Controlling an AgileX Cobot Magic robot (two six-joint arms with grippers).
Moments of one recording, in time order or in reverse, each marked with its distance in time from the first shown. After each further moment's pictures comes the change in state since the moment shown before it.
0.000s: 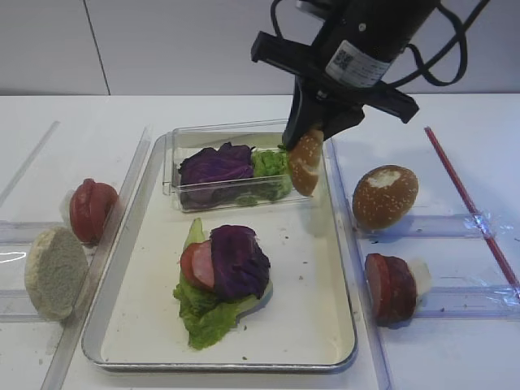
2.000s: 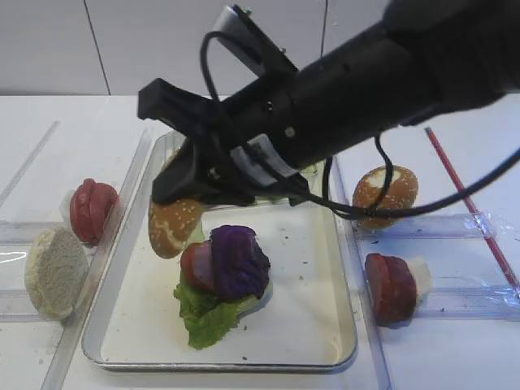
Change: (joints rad) left arm 0.000 0.000 0.000 0.000 0.000 -0.002; right arm 0.287 -0.216 0.490 0.626 -0.563 -0.527
